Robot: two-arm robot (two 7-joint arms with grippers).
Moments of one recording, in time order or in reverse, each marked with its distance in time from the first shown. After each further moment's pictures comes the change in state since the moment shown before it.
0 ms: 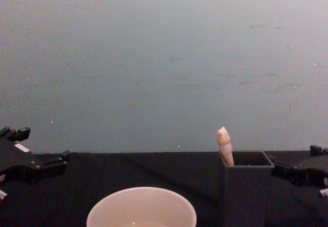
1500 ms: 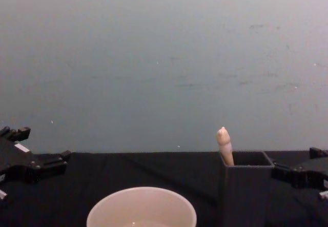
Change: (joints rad) left arm 0.000 0.000 0.000 0.000 0.000 0.000 0.000; right arm -0.004 0.000 -0.001 0.004 -0.010 0.006 0.006
